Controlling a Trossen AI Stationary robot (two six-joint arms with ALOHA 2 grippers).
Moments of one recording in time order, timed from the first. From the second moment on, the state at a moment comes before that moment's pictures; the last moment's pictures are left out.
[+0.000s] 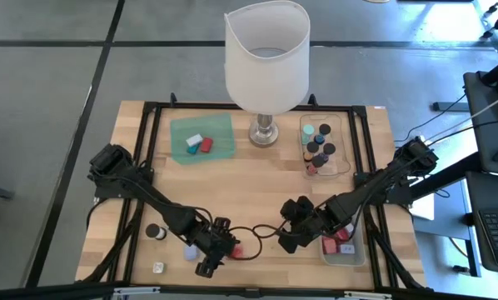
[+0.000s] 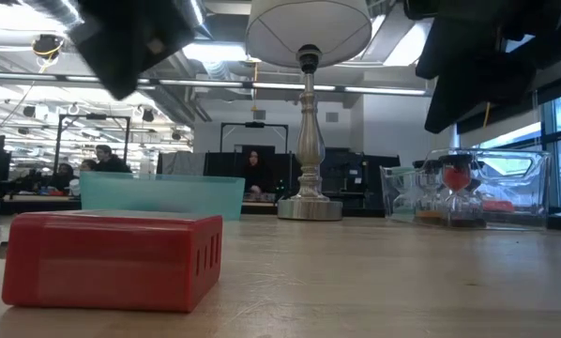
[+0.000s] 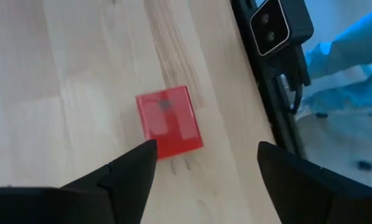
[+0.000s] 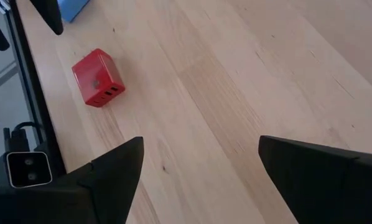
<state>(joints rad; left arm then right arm) -0.59 1.78 1.25 -0.45 -0.03 -0.39 0.60 1.63 1.07 -0.45 0.35 1.08</state>
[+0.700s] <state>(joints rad) -0.57 1.94 1.25 -0.26 -0.09 -0.30 0.60 1.63 1.07 -0.45 0.30 1.09</state>
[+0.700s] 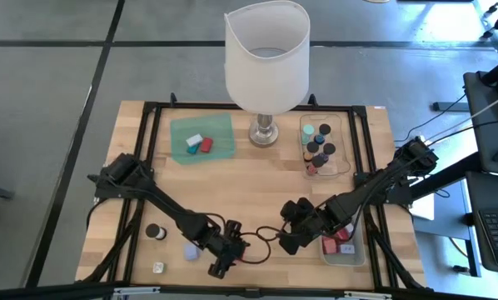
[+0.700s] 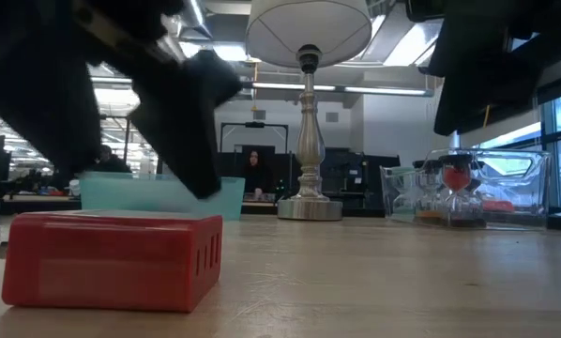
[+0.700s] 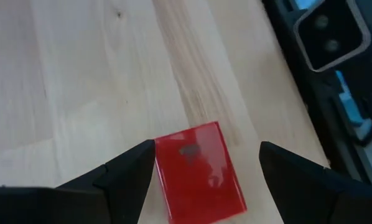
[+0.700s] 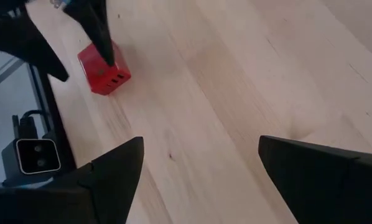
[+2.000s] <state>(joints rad) -0.57 1.99 1.25 -0.37 -0.07 -0.16 0.59 1.63 1.07 -0.46 0.30 0.98</state>
